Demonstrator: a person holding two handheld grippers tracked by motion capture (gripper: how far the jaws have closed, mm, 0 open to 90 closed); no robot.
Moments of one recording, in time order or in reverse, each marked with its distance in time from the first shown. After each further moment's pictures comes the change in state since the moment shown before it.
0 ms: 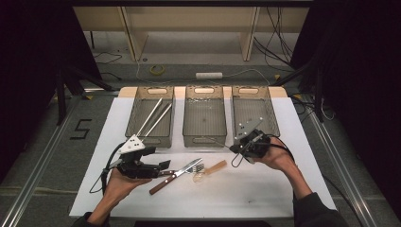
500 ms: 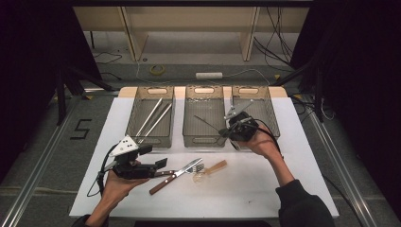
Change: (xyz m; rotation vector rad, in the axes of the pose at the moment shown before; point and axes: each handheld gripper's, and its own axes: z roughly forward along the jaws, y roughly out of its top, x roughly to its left) left arm 0.000 -0.003 -0.011 -0.078 0.008 -0.027; right arm -0.026 0.040 0.015 -0.062 -0.030 0.140
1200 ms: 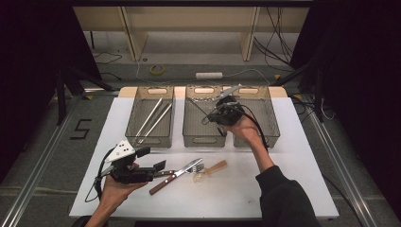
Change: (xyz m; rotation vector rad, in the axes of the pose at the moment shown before) left arm -0.008 -0.005 -0.009 -0.033 0.008 0.003; right arm -0.019 0.044 0.027 -0.069 -0.045 0.122
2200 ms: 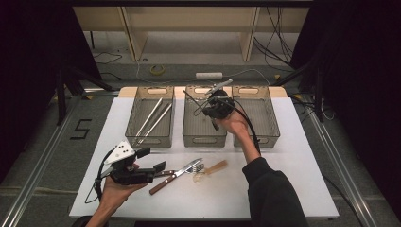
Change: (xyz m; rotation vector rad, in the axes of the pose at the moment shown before) left arm -0.002 -0.001 -0.001 -0.009 -0.003 0.009; right arm -0.011 0.017 0.030 0.021 -0.064 0.064
